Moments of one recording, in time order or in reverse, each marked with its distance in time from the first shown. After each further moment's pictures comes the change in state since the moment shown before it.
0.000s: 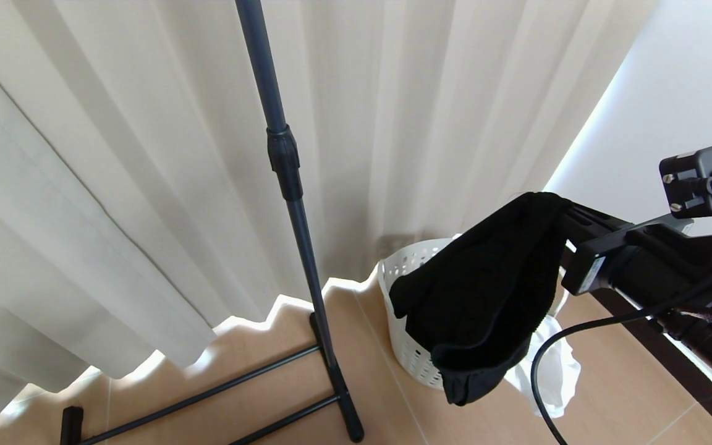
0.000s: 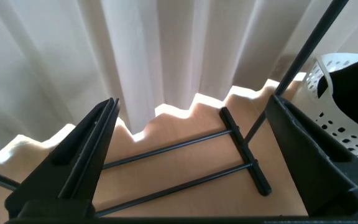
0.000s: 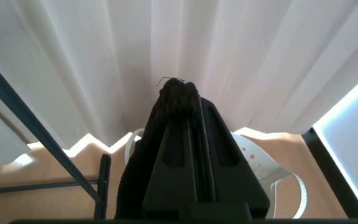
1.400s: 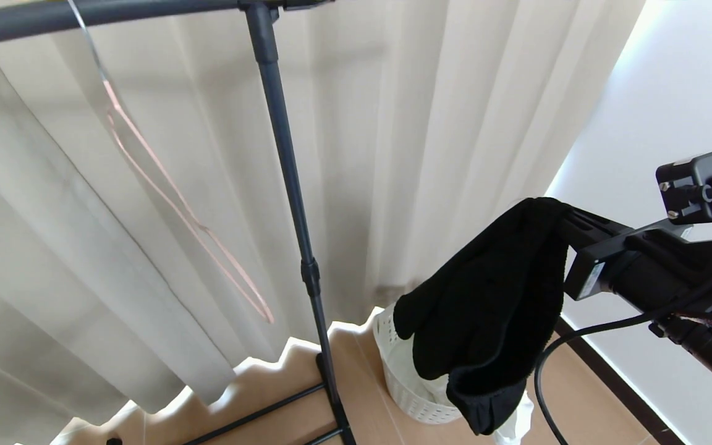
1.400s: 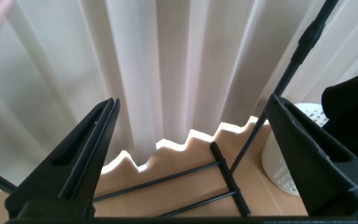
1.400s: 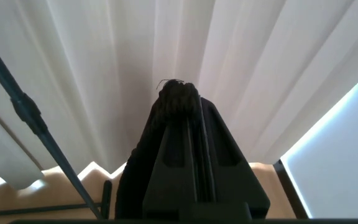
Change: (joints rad) left arm 0.000 0.000 0.000 0.000 0.000 -0.001; right arm -0.006 0.000 0.014 -0.003 0.007 -0.015
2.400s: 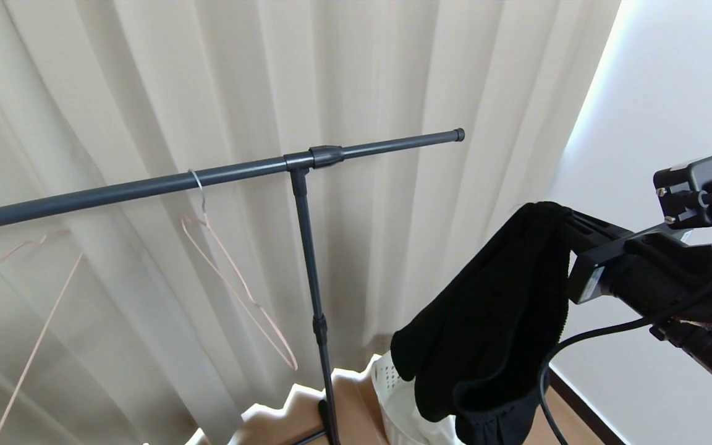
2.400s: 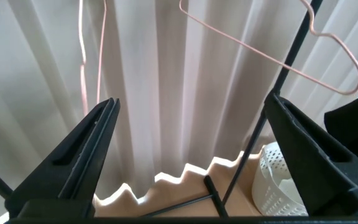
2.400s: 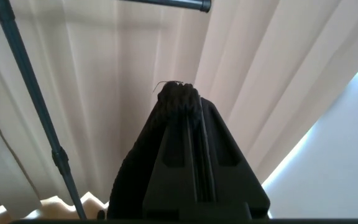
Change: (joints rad) left arm 0.000 0.000 0.000 0.000 0.001 -0.002; right arm -0.006 0.000 0.010 0.001 0.000 -0.009
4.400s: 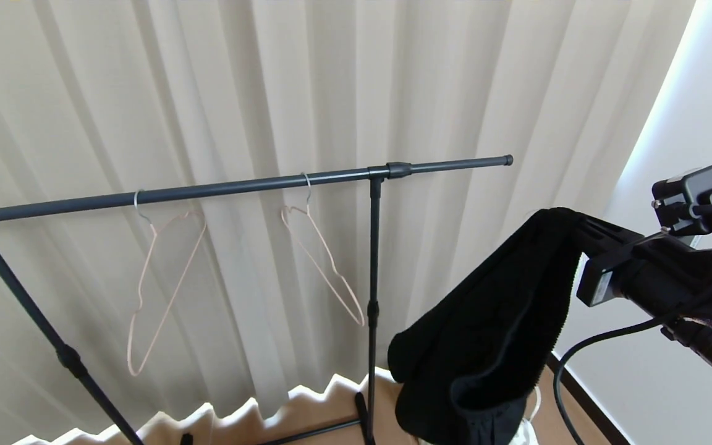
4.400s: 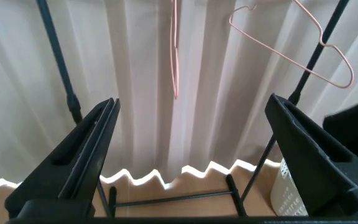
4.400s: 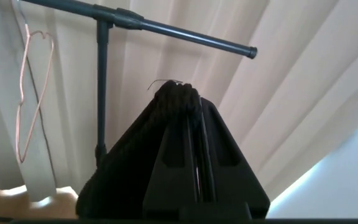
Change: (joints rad) left arm 0.001 0.000 0.000 -0.001 0.001 -0.001; right arm -0.087 -0.001 0.029 -0.002 0.031 -0.071
